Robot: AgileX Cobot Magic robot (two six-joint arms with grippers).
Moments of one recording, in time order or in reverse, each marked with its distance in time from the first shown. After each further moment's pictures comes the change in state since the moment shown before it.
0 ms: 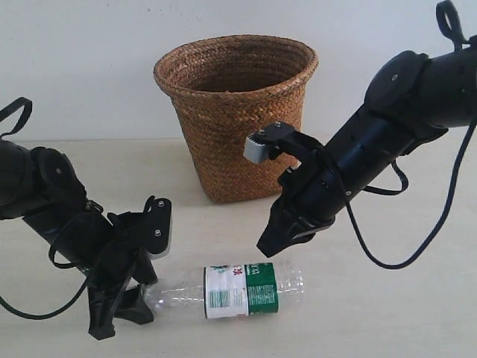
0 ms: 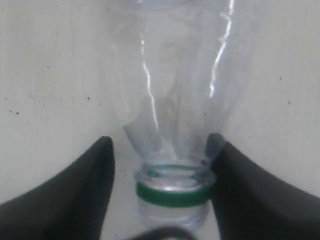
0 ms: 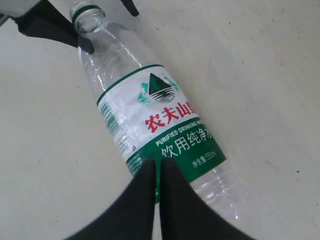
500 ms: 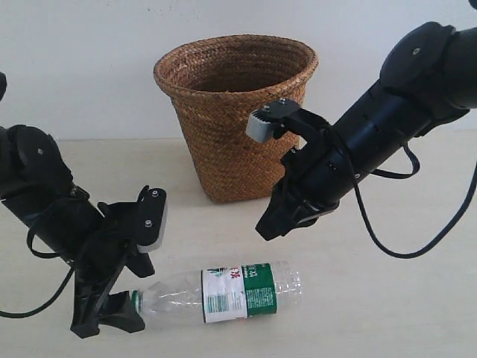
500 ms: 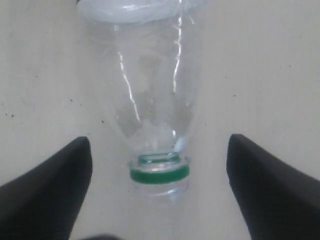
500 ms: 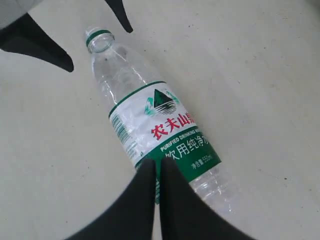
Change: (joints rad) left arm 0.002 -0.089 0.000 0.037 0.118 -0.020; right arm 0.000 -0.079 0.000 0.003 0.015 -0.005
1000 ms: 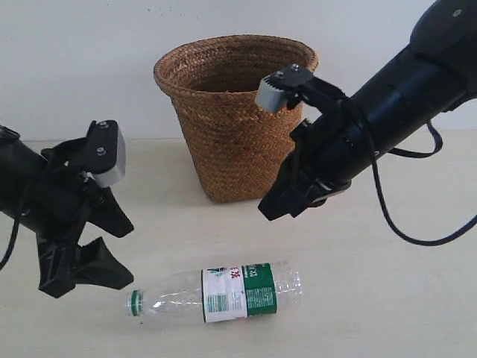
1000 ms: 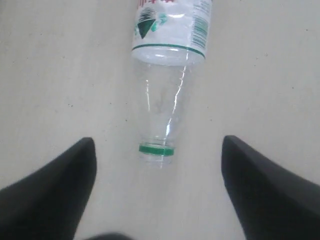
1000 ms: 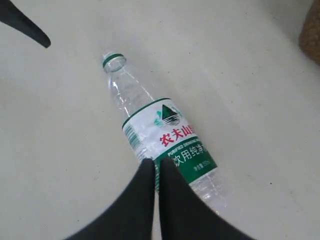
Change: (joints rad) left arm 0.087 -0.259 0.000 -0.085 0.159 -0.126; right arm -0.015 -0.107 0.000 0.009 0.036 -0.008
